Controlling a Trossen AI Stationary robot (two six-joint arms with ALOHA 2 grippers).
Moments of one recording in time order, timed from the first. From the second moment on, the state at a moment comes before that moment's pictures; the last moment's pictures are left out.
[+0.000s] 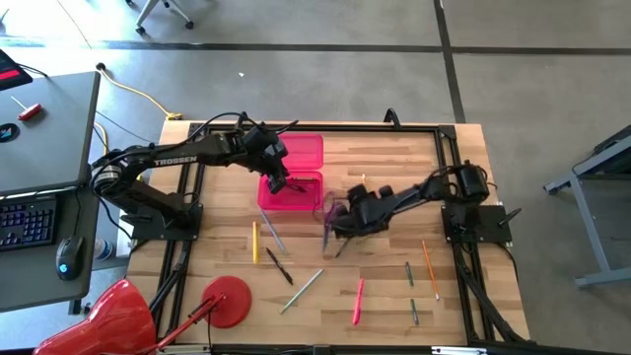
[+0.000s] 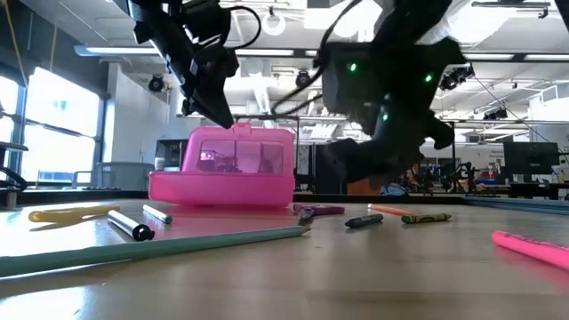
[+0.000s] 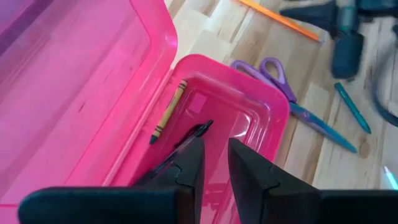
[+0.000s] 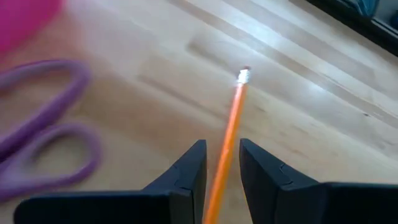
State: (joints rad) left arm 0.41 1.36 0.99 -0.50 0.14 -0.13; right arm 0.10 1.92 1.14 -0.85 0.81 1.28
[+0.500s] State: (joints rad) left arm 0.41 1.36 0.99 -0.50 0.14 -0.13; right arm -0.01 1.92 1.13 -0.81 0.78 1.28
